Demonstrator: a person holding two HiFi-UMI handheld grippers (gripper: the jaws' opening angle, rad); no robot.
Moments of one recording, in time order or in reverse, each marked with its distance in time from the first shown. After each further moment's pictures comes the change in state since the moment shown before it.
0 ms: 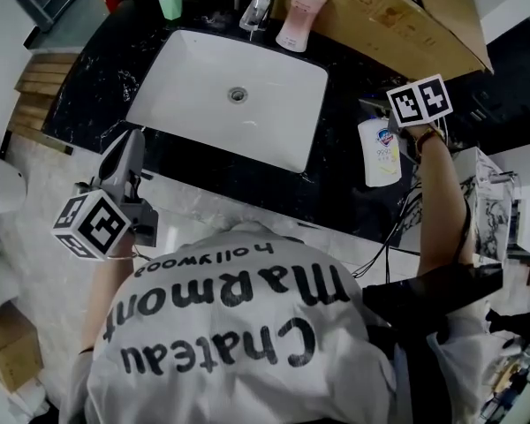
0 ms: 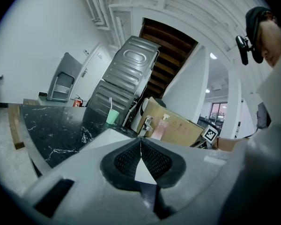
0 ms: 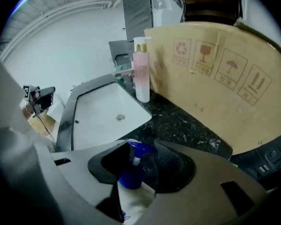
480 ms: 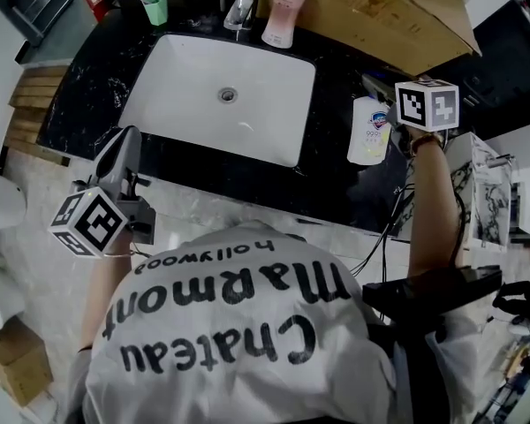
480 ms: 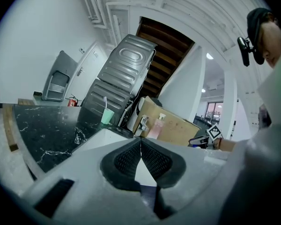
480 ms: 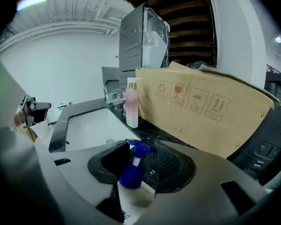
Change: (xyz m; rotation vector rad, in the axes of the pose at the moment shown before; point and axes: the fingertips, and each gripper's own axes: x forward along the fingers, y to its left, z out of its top) left arm 0.009 -0.011 0.001 0.016 0.004 -0.051; right arm -0.058 -0.007 0.030 0.055 -0.339 -0.171
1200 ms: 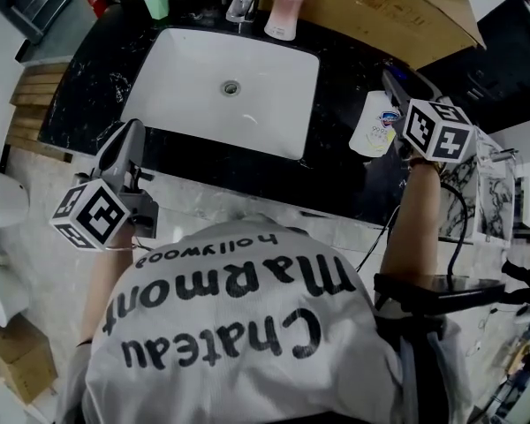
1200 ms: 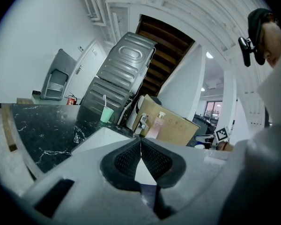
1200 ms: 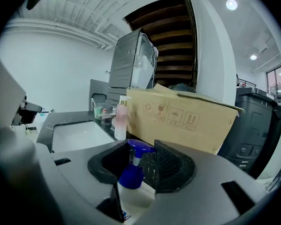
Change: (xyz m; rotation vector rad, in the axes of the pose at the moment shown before) left arm 0.003 -0.001 -0.004 0.002 0.021 -0.012; right arm -0.049 -0.005 0.008 0.010 -0.256 -0.227
